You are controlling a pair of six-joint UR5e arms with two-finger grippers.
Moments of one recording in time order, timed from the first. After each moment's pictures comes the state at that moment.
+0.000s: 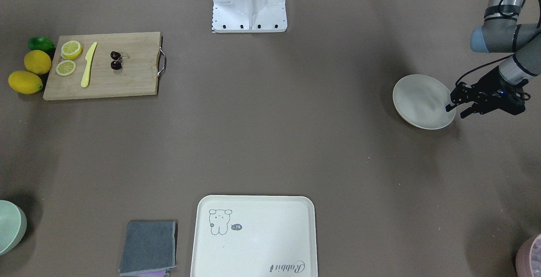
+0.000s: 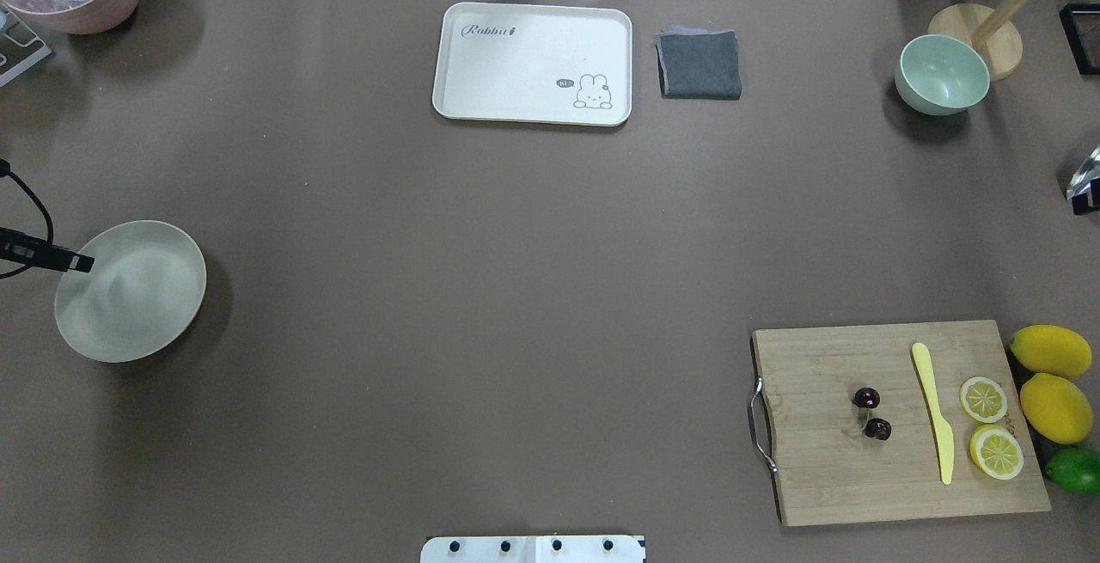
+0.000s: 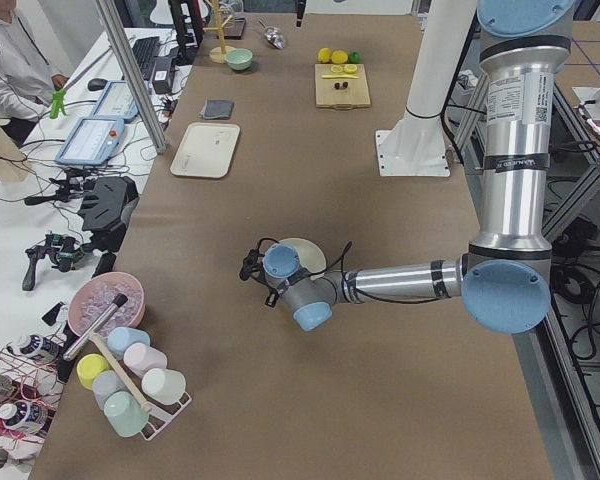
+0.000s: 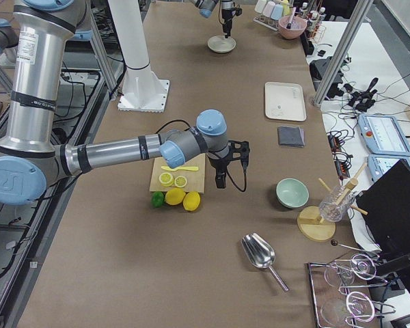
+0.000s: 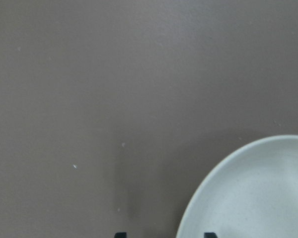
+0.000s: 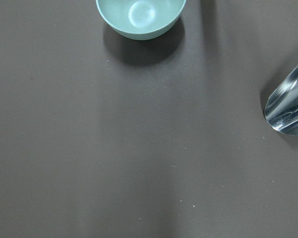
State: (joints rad) left arm -1.05 -1.53 -1.35 -2.68 -2.35 -0.60; right arm 1.28 -1.77 1.94 -1.21 2.27 0.61
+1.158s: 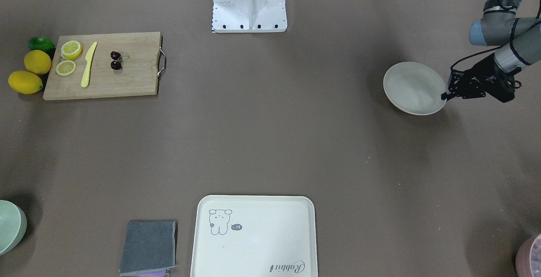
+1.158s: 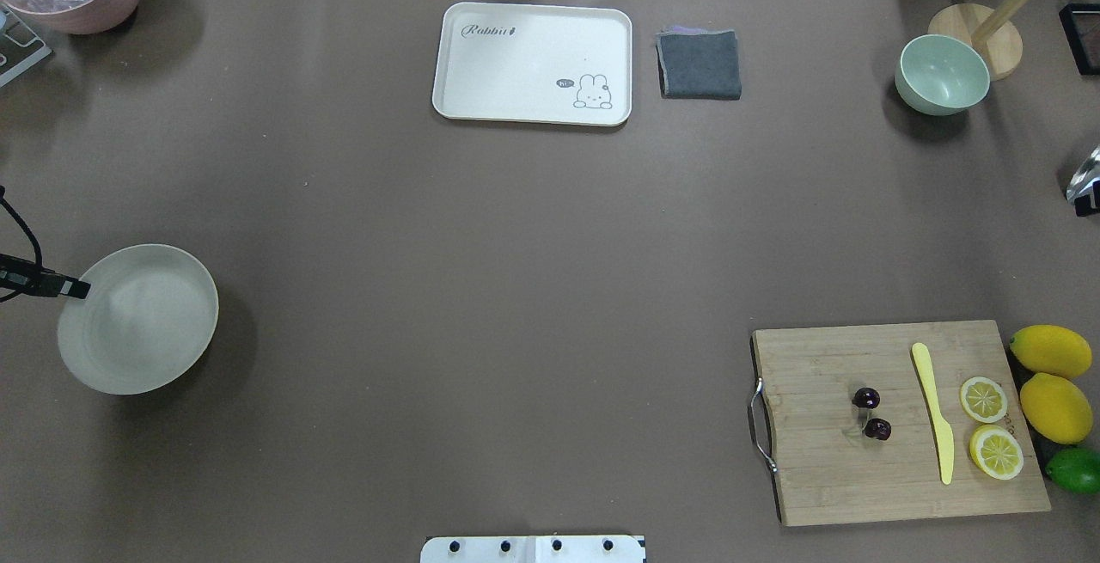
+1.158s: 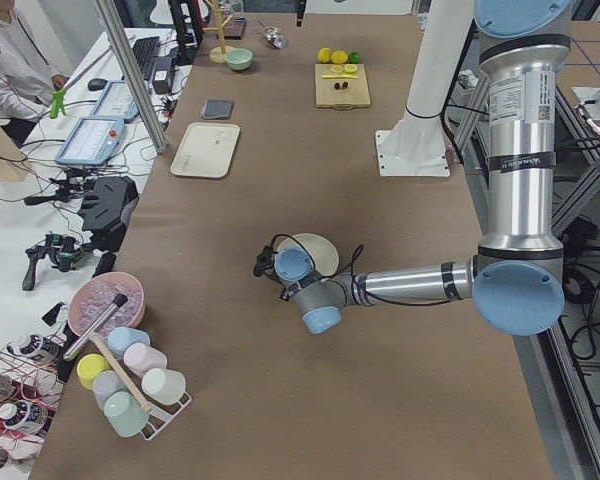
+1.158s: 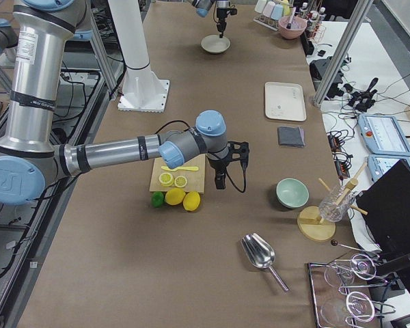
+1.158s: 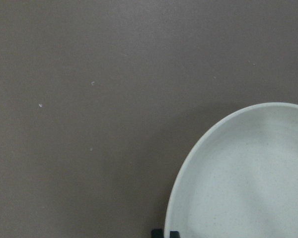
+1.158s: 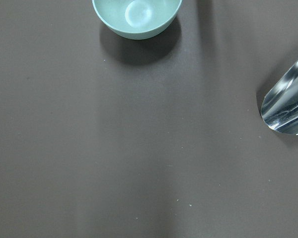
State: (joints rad) left arm -1.03 -1.50 -1.43 -2.74 -2.46 -0.68; right arm 1.28 -1.78 1.94 -1.21 2.26 0.61
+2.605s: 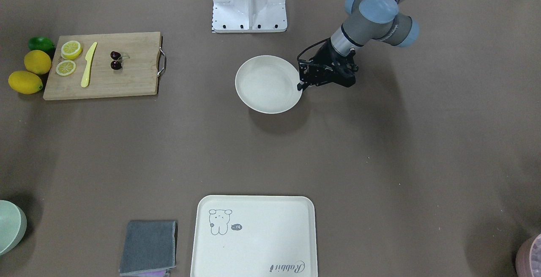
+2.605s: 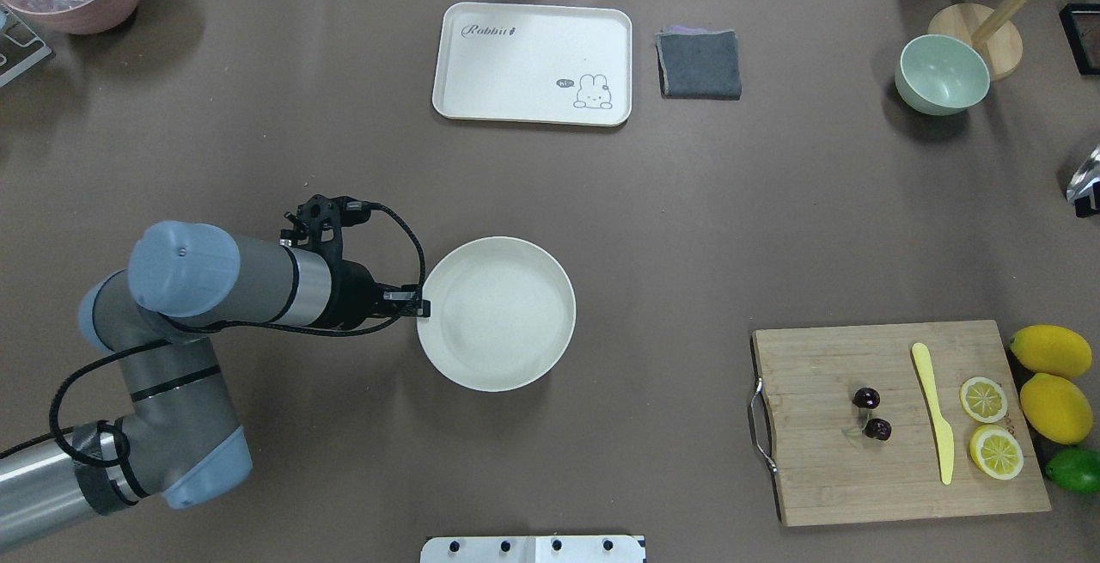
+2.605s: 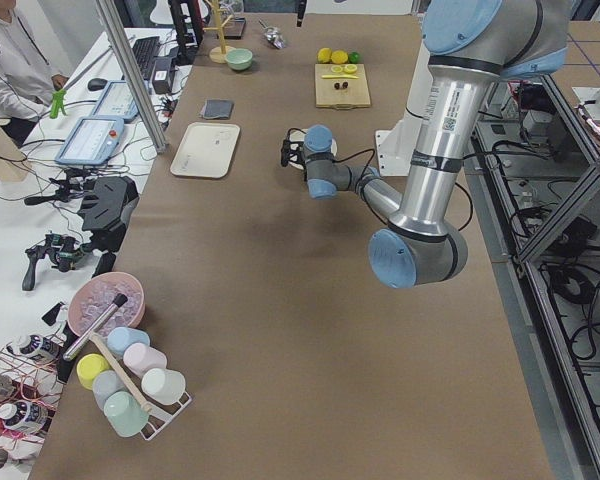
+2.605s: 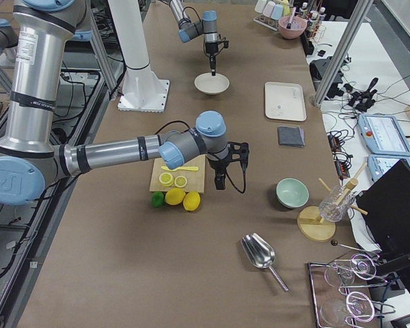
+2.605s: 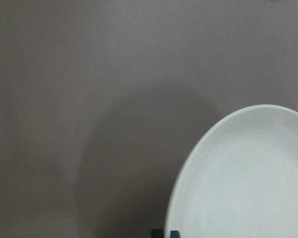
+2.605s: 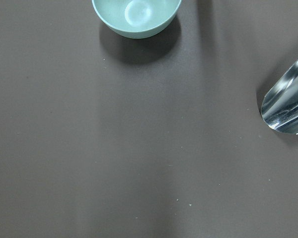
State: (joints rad) left arm -0.48 -1.92 -1.71 -2.35 -1.87 -1.37; right arm 1.28 -1.78 1.94 -1.21 2.26 0.61
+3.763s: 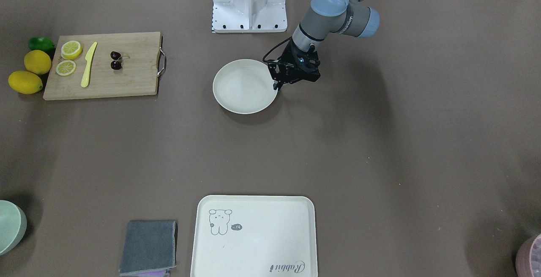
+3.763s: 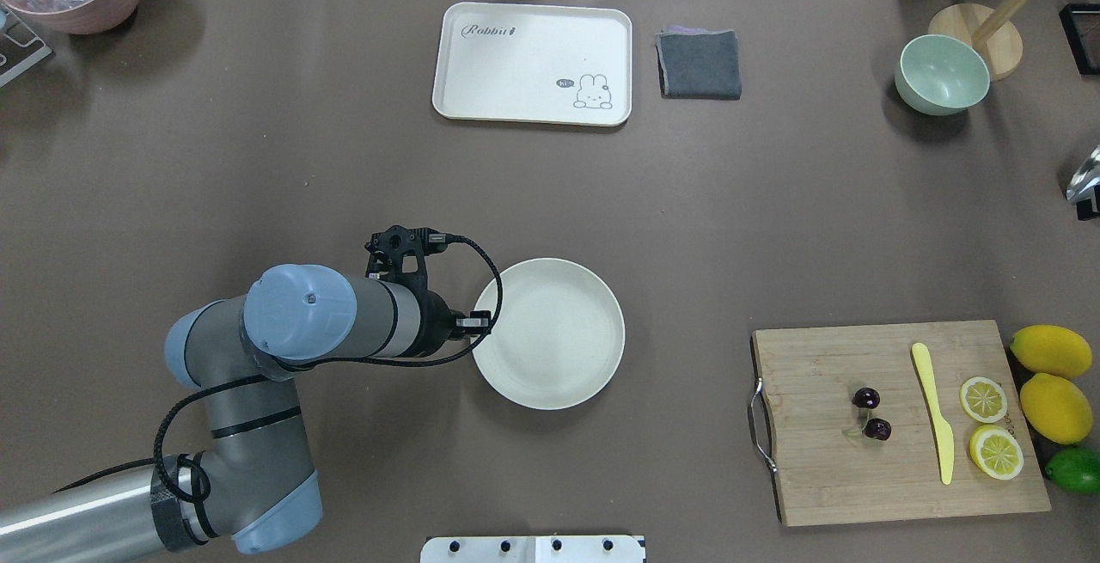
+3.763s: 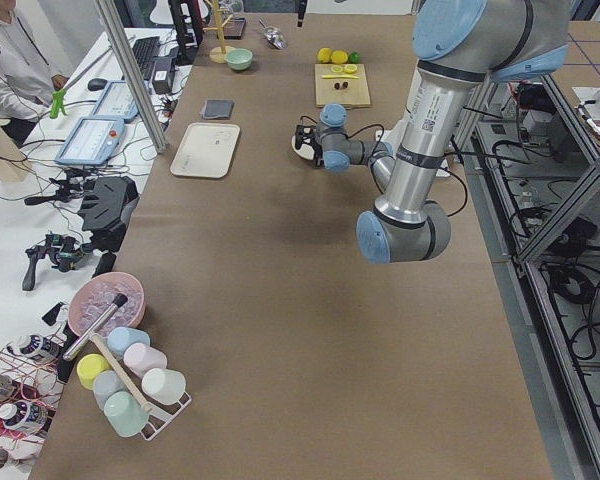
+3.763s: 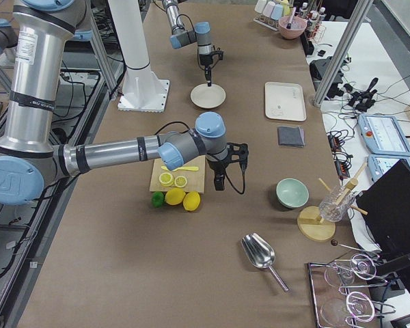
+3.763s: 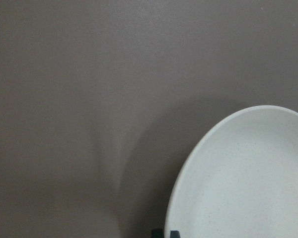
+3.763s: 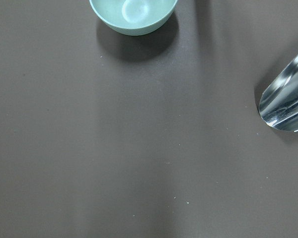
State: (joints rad) left arm -0.39 -2.03 -1.68 -2.18 -1.74 -1.37; right arm 1.28 -1.78 1.94 -1.21 2.27 0.60
